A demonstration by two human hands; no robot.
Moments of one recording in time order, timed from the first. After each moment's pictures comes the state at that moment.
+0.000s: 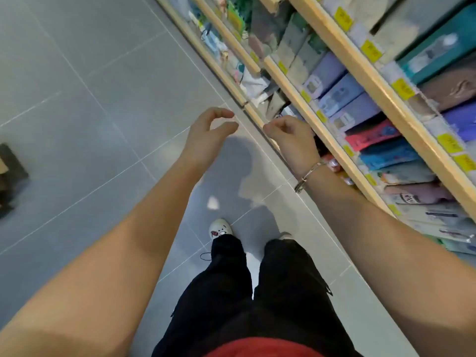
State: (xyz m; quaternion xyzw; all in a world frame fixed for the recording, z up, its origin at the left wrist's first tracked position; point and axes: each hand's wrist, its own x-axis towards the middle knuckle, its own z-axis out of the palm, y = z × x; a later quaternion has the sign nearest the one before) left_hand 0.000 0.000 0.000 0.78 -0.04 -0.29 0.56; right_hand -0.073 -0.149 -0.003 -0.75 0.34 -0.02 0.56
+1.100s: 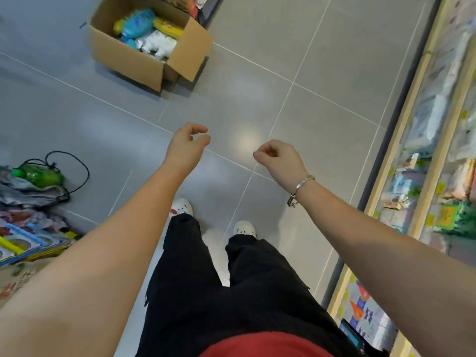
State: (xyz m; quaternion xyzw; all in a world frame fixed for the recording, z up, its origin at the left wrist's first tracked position) left_hand 0.152 0.452 -0.055 0.70 0.46 -0.04 0.55; right_hand 0.243 0.282 -0.046 -0.85 -0.12 0.34 0.38
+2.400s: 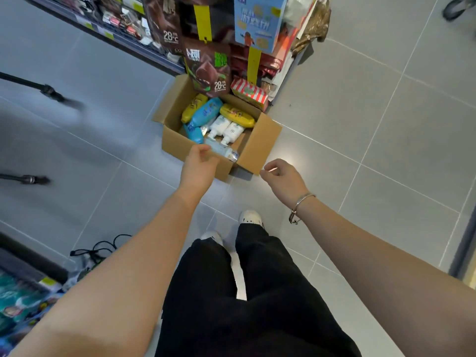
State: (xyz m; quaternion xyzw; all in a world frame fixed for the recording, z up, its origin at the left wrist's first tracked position) left_hand 0.375 0.904 -0.082 0.66 0.54 -0.04 0.52; right_hand 0.468 0.751 -0.087 -0.83 -0.08 0.42 0.36
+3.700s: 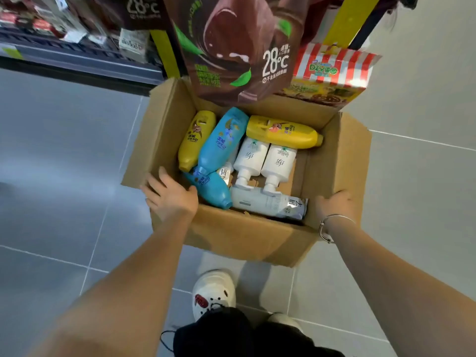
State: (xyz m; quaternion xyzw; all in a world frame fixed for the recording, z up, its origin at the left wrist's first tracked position) left_hand 0.441 1.202 -0.585 0.82 0.53 -0.11 0.20; right_hand 0.536 0.949 -0.579 -0.89 0.28 0.29 0.20
